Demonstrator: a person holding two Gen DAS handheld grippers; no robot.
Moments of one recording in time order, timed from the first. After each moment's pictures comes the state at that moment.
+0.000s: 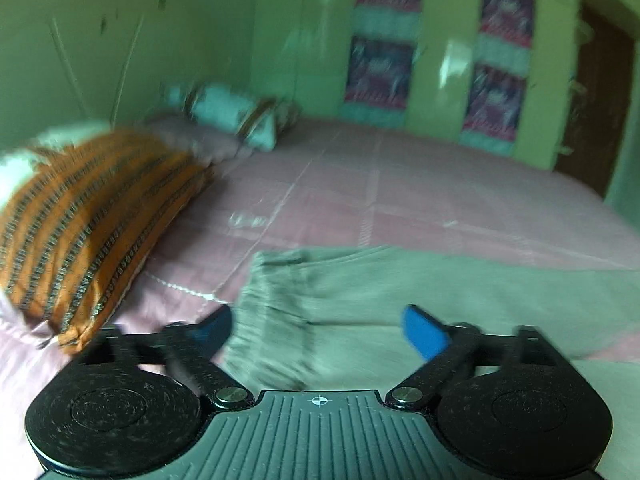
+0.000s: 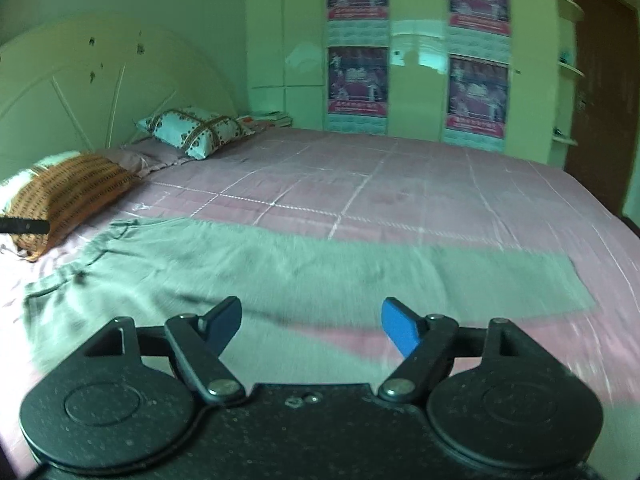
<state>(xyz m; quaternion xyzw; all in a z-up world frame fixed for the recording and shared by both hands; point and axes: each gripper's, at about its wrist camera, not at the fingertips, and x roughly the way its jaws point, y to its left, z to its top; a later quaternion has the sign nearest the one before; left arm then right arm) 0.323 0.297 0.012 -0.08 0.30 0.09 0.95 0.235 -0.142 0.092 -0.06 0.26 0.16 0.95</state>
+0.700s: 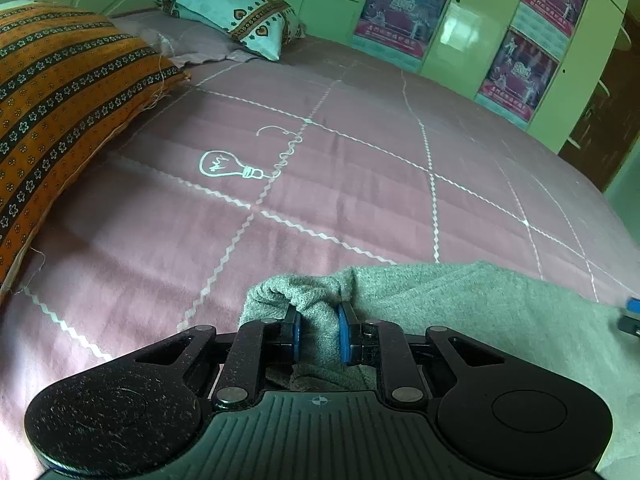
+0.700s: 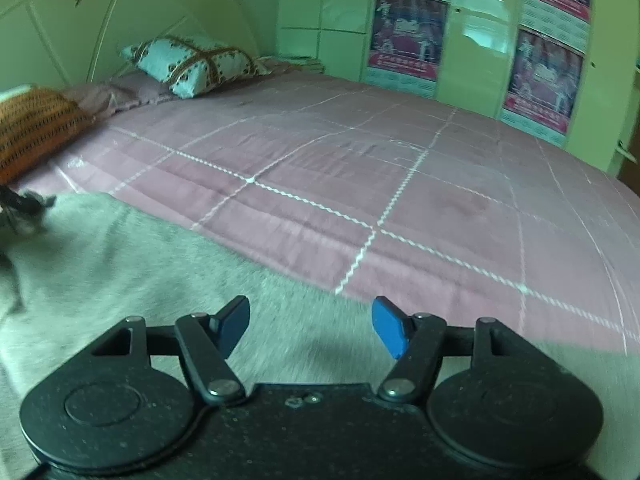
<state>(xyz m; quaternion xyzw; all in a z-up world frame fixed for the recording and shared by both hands) 0.502 0.371 -0.085 -0.16 0.37 0.04 0.92 0.463 -0.070 0.008 -0.14 0.32 0.21 0.91</state>
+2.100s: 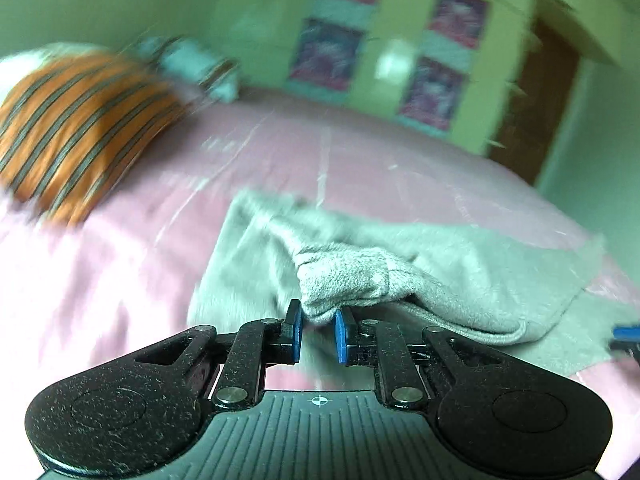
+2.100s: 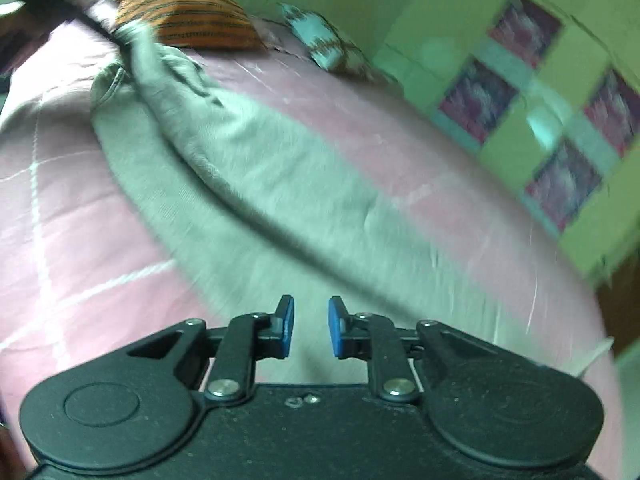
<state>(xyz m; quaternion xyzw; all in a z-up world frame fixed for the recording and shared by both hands) 0.169 0.326 -0.049 -0.14 0.29 -0.02 0.95 0.119 -0.103 0.037 -0.29 0.28 0.23 0.88</state>
